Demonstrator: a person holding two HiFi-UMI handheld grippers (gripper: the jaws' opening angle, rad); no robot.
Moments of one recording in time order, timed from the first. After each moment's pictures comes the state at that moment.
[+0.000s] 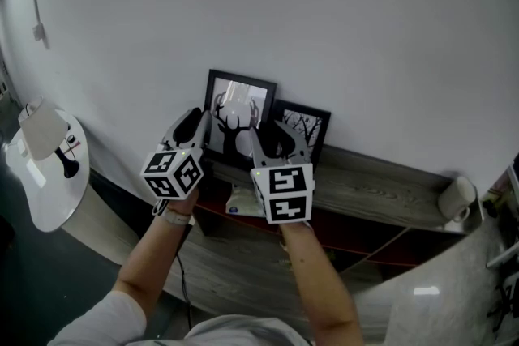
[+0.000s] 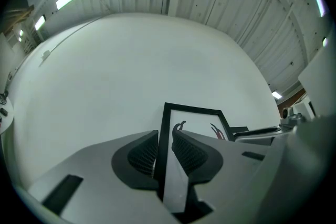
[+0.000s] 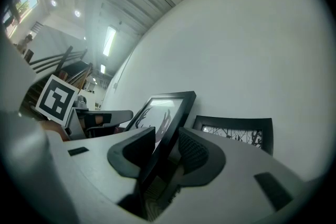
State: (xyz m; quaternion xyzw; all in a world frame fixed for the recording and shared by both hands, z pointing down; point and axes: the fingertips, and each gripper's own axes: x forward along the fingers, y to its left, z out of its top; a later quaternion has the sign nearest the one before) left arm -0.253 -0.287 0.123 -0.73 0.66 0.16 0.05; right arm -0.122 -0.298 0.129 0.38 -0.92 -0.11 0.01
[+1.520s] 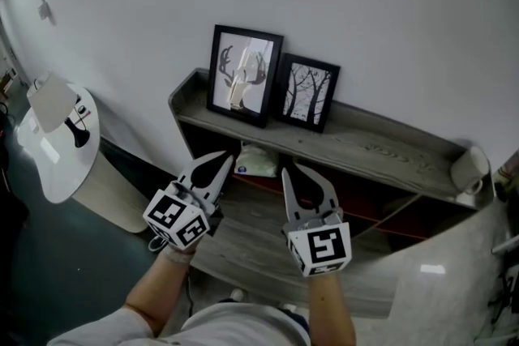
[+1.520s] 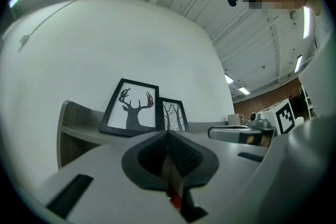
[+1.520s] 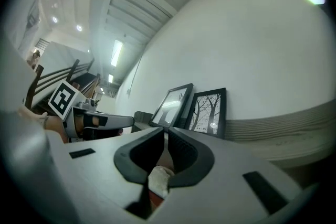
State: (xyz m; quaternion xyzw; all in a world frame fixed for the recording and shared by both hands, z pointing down) left arm -0.134 -0.160 0.216 -0.83 0.56 0.08 0.02; right arm -0.030 -0.178 0.211 0.33 -0.94 -0.09 -0.04
